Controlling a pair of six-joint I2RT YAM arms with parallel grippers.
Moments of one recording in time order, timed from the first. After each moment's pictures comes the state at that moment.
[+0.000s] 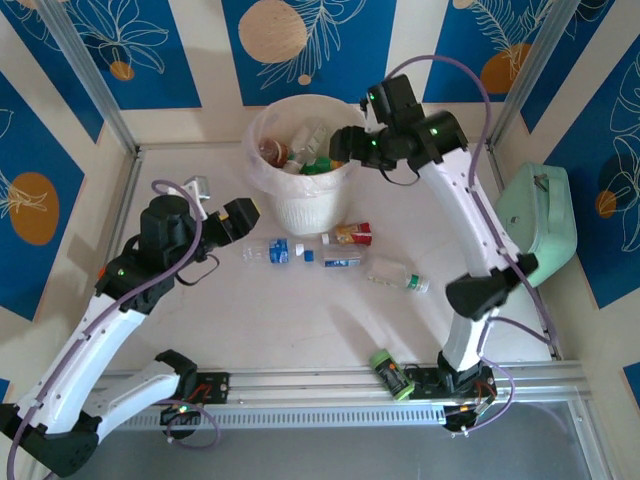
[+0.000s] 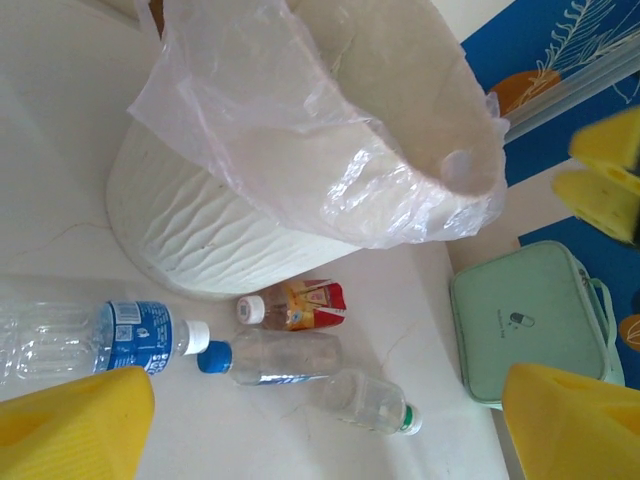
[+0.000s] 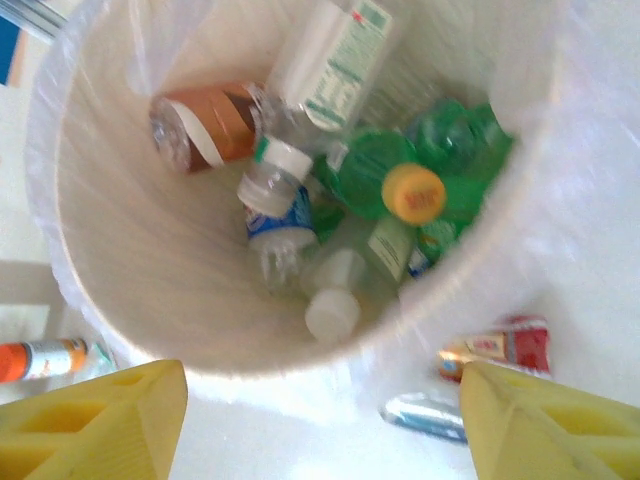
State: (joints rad) left arm -0.50 0.89 1.08 -0.60 0.07 -0.79; right arm 0.50 1.76 2.23 -1.27 -0.08 0.50
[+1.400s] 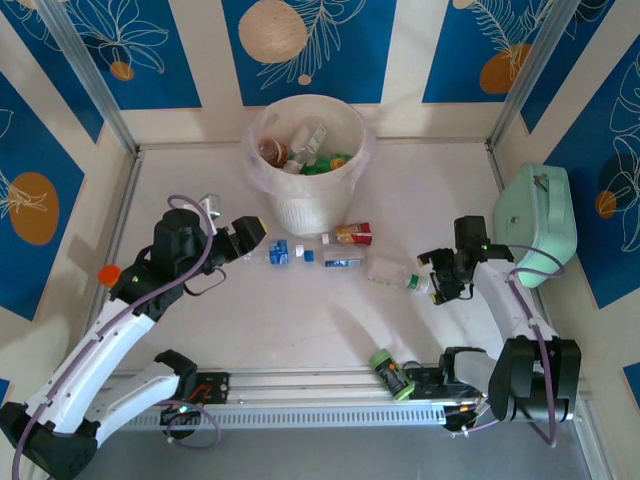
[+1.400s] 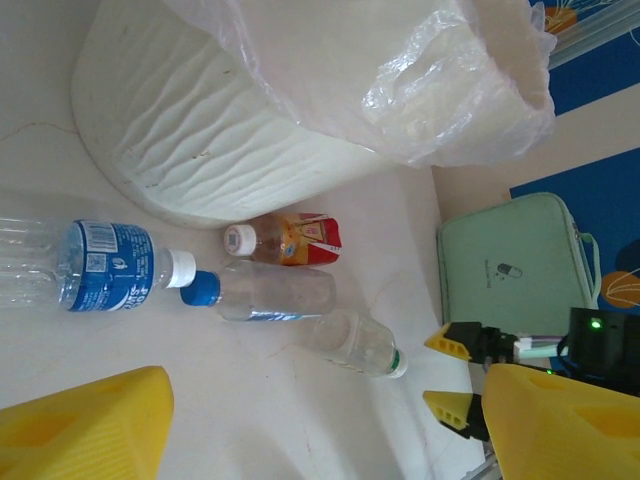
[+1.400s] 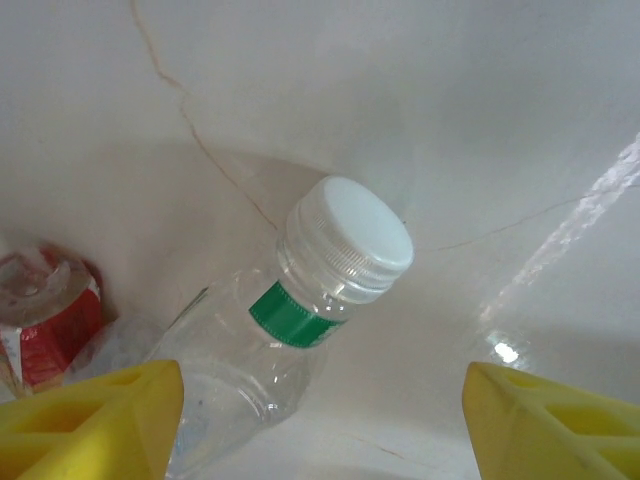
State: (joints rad) left arm -0.49 0.85 0.92 -0.52 0.21 -0.87; right arm -0.05 1.15 0.73 -0.86 -0.27 1.22
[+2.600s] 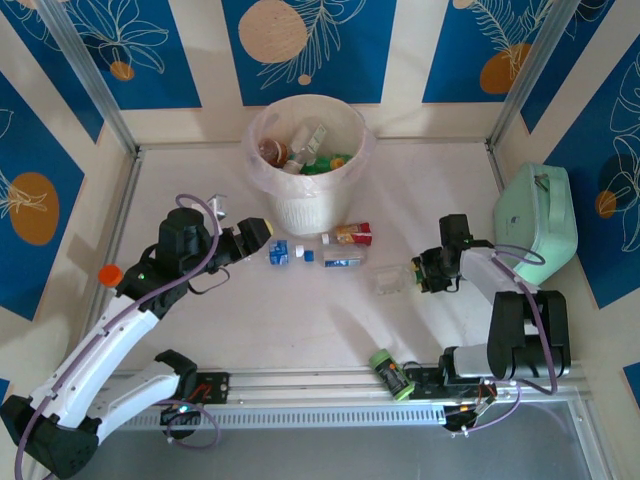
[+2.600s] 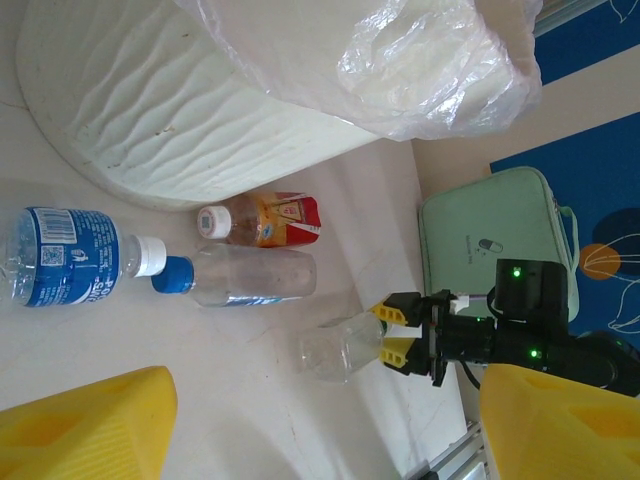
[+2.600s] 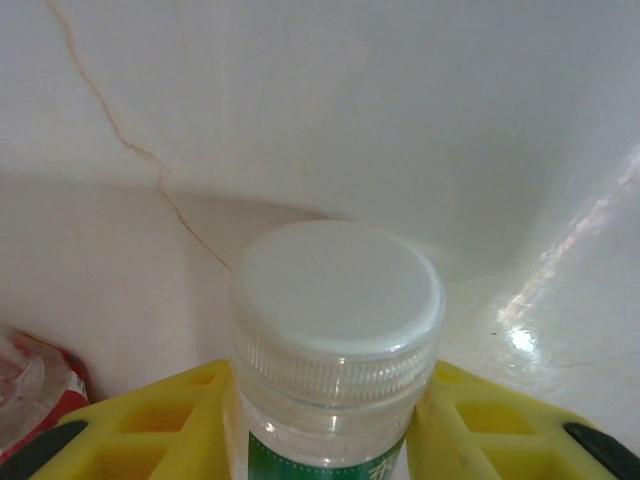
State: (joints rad) left arm -0.49 0.87 0.89 -0.47 0.28 -0.87; right arm 0.00 1.34 0.69 -0.63 -0.24 1.30
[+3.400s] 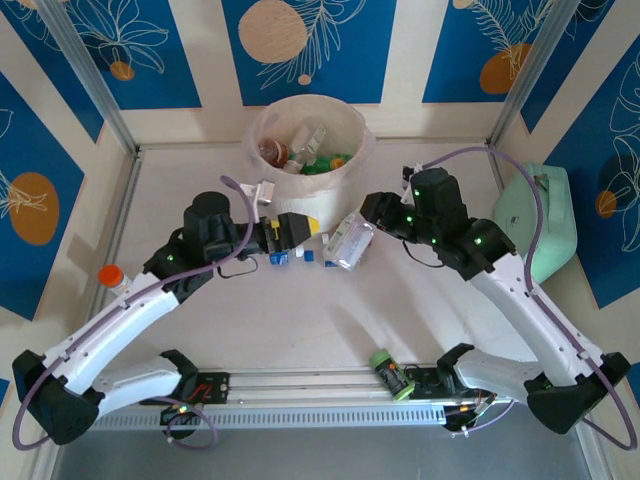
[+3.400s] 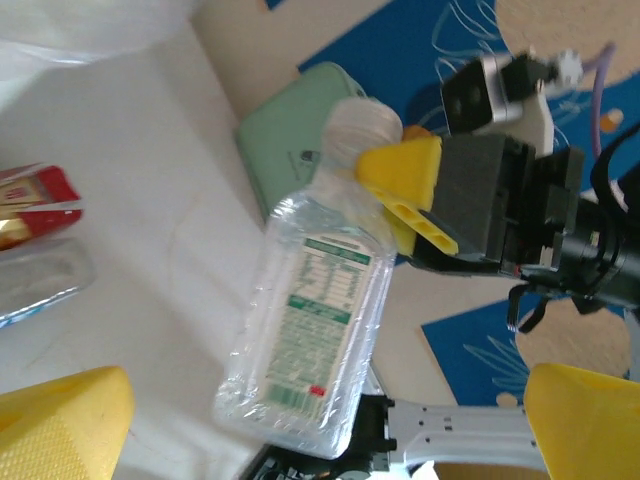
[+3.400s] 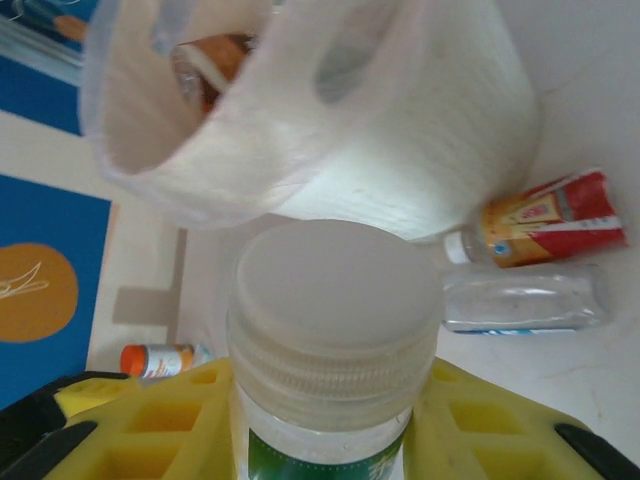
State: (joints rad) left arm -0.68 1.06 1.01 -0.18 0.52 -0.85; right arm 0.58 1.09 1.27 -0.74 -0.08 0.86
